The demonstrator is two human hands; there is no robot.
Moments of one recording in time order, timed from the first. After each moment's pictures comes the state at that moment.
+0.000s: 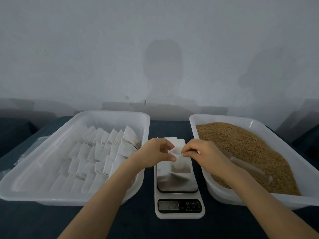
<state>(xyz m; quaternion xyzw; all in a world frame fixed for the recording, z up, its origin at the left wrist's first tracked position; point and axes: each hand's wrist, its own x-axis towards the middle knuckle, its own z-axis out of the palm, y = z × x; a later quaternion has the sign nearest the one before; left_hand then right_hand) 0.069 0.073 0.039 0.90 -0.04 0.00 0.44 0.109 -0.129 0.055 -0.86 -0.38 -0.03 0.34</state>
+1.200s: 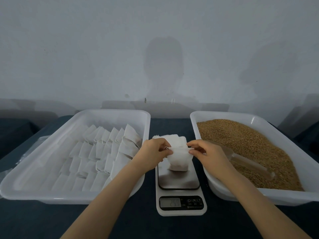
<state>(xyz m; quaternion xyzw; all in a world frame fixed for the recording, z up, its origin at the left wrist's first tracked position) 0.060 0.066 0.030 0.91 0.01 0.08 0.40 0.113 -0.139 0.021 -0.86 -0.29 -0.07 0.41</state>
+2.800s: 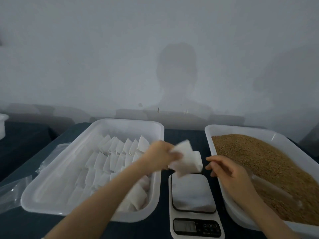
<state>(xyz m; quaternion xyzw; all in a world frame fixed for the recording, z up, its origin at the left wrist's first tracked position) 0.071 0.099 0.067 0.91 0.03 0.03 0.41 0.097 -0.138 0.035 -0.81 -0.30 -0.08 0.49</state>
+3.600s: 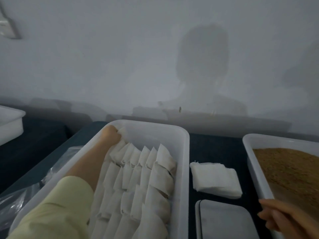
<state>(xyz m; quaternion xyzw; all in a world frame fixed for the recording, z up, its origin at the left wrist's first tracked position) 0.154 0.370 0.016 0.89 0.38 0.10 0.21 0.120 -0.140 0.030 -0.87 -0.21 0.02 0.45</state>
